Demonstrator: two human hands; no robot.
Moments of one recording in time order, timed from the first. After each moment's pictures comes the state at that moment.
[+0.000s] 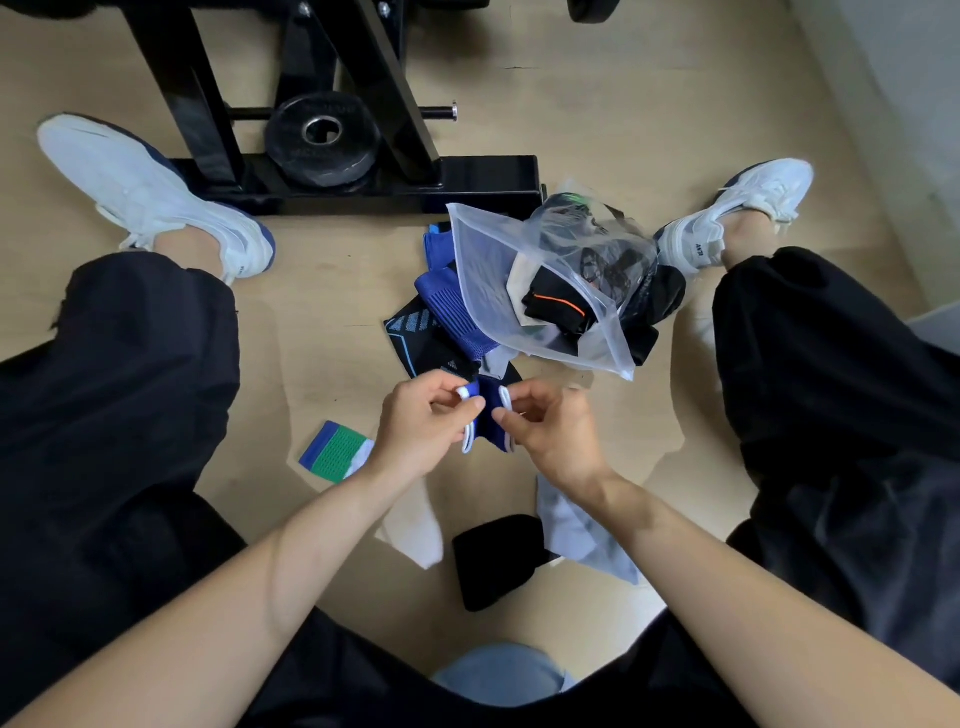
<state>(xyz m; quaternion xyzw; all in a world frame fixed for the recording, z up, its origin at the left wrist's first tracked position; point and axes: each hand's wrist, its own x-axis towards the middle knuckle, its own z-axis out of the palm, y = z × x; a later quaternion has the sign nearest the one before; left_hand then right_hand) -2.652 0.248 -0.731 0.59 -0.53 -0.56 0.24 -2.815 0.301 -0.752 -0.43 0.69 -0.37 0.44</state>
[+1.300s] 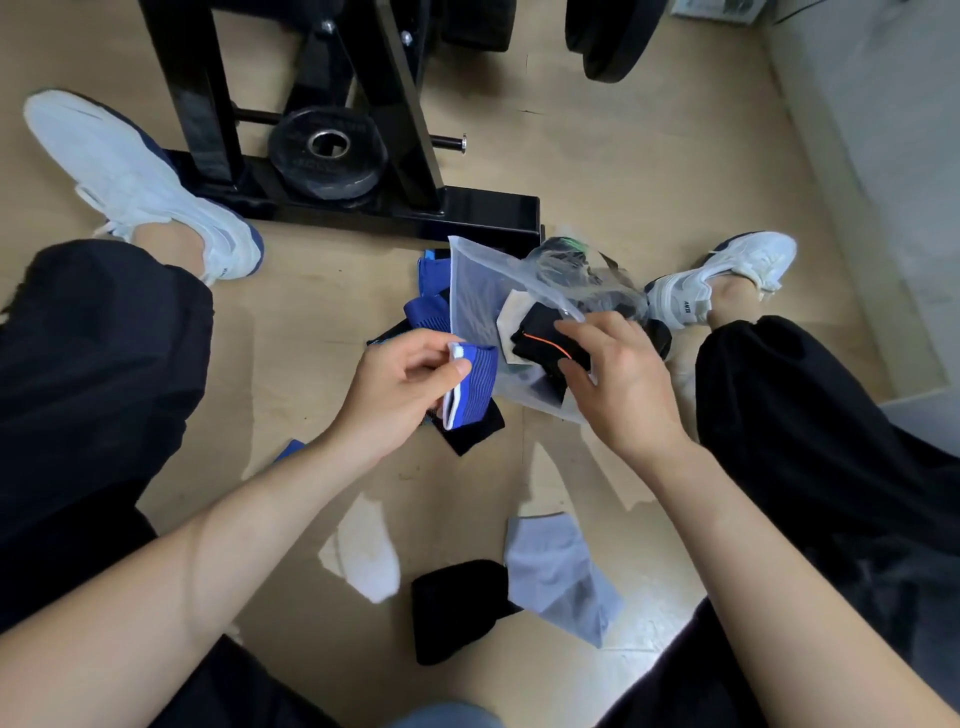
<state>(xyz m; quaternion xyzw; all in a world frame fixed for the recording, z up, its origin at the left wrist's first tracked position) -2.660 0.203 -0.698 0.50 -0.54 -0.58 0.34 -2.899 0.242 -0.687 -0.69 0.69 -0.20 0.07</state>
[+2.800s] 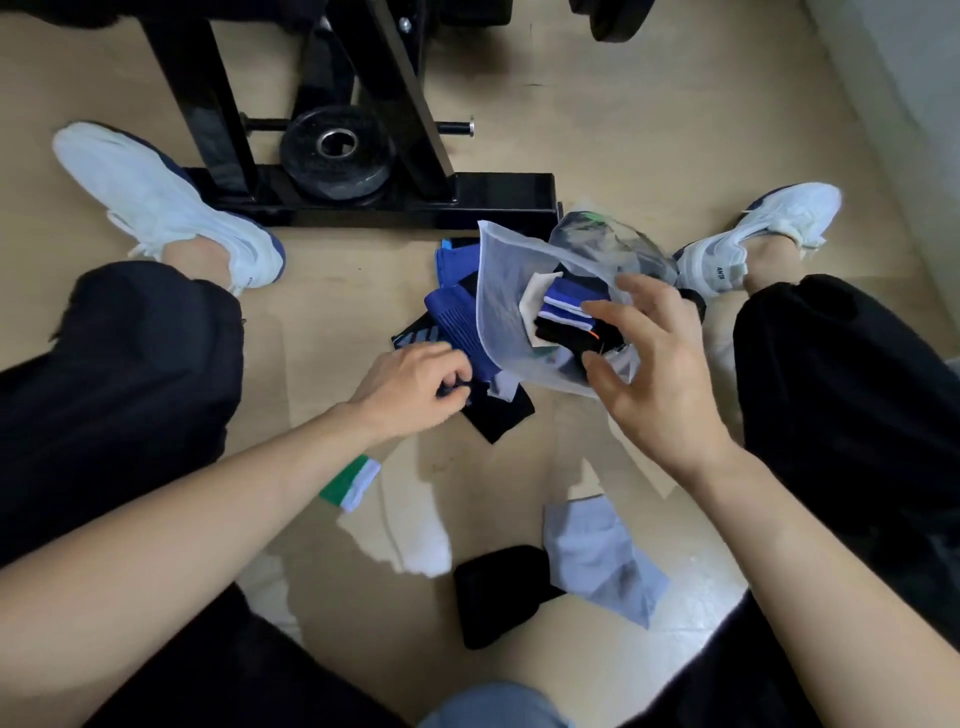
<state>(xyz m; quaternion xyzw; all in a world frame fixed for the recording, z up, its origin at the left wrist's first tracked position) -2.635 0.158 -0.763 0.42 -0.88 -0.21 0.07 -2.887 0.264 -0.677 -0.65 0.67 -0.33 0.11</state>
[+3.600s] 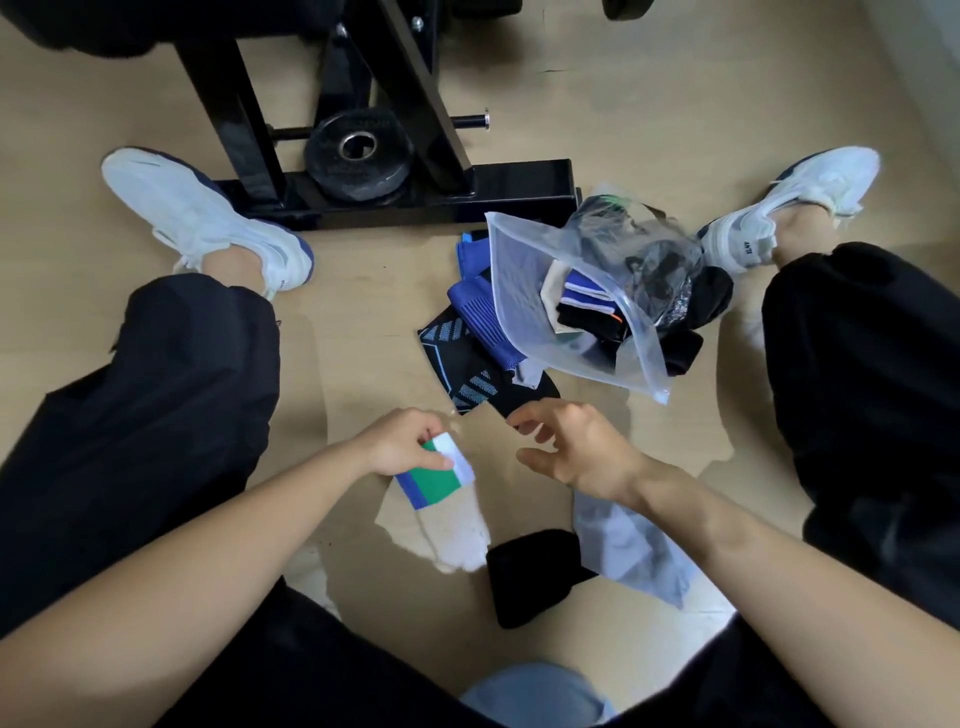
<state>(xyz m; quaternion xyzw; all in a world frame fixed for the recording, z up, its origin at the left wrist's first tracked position) -2.570 0.189 -0.813 0.49 -0.73 -0.47 -0.13 -2.826 0.286 -0.738 -0.65 0.62 -0.13 0.42</state>
